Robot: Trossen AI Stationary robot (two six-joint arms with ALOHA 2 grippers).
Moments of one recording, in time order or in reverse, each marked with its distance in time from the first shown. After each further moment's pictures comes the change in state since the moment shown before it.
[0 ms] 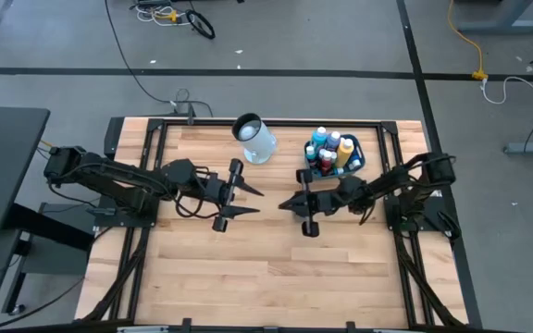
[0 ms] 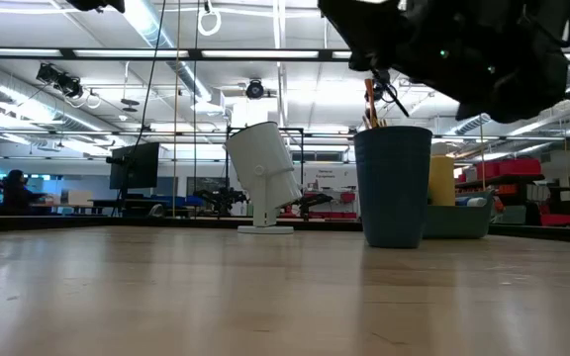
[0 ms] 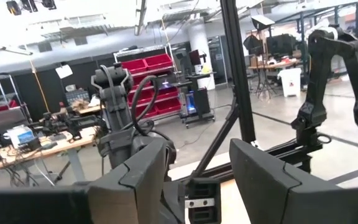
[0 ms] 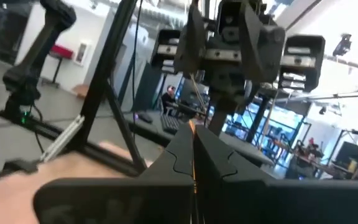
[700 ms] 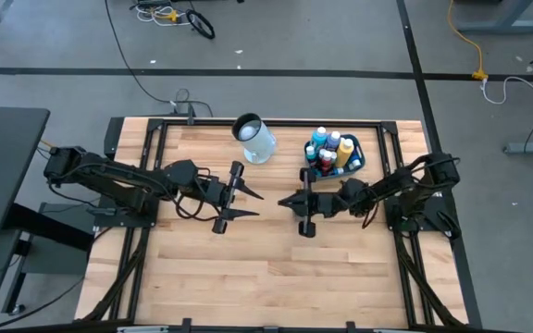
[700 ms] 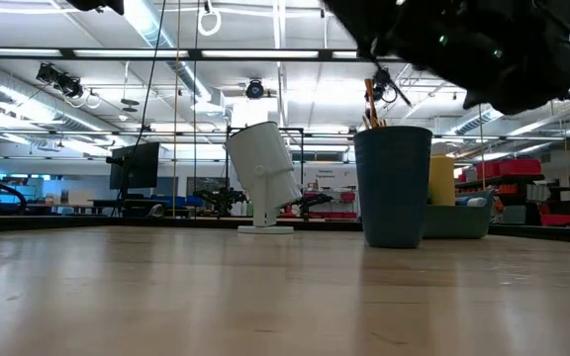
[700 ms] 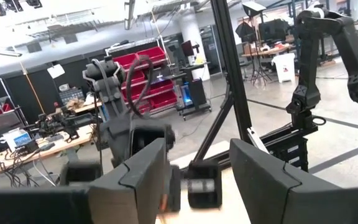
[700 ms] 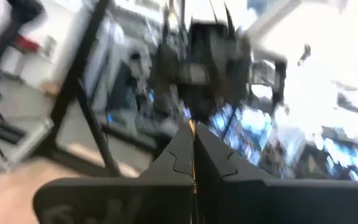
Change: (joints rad) left arm 0.000 0.000 0.000 -0.043 0.027 0.060; right arm 0.054 -0.022 0.019 -0.008 0.164 -0.077
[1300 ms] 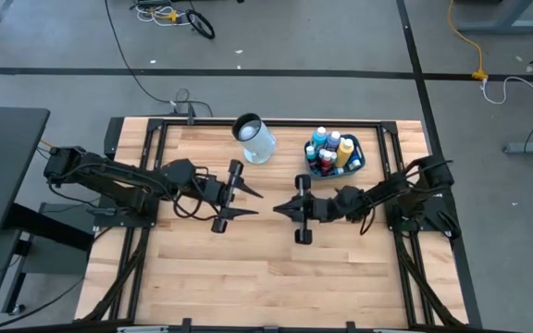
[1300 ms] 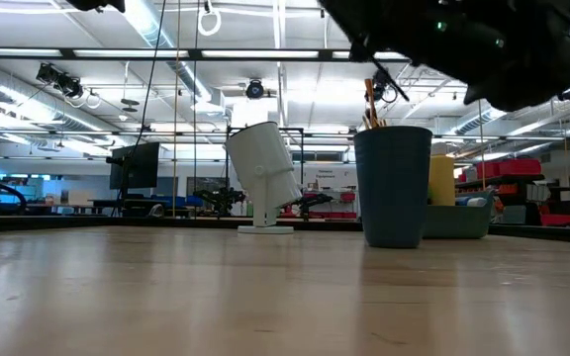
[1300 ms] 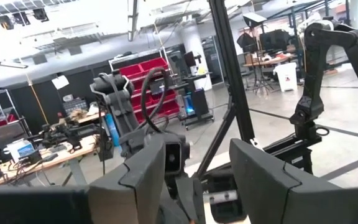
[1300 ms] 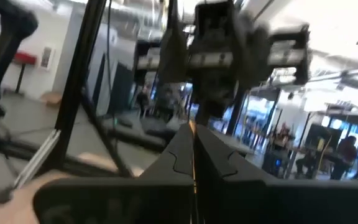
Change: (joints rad) left arm 0.000 -0.001 0.000 0.049 0.000 -0.001; right arm 0.066 0.051 0.058 0.009 0.092 0.083
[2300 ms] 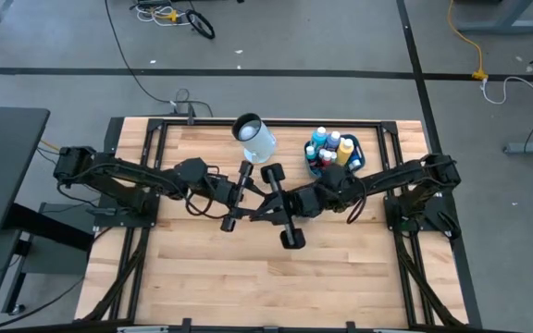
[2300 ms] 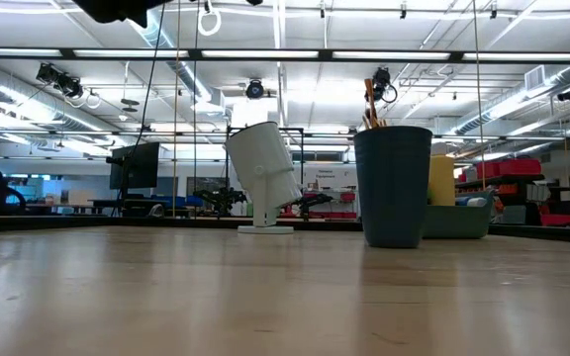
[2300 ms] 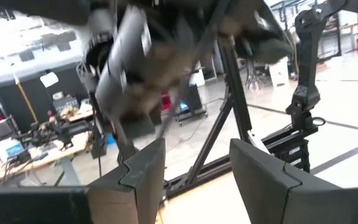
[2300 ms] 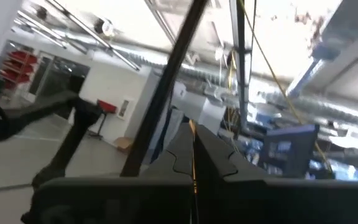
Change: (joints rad) left arm 0.040 0.110 0.032 0.055 0.081 0.008; right arm -0.002 -0.050 0.641 -0.570 -0.368 0.074
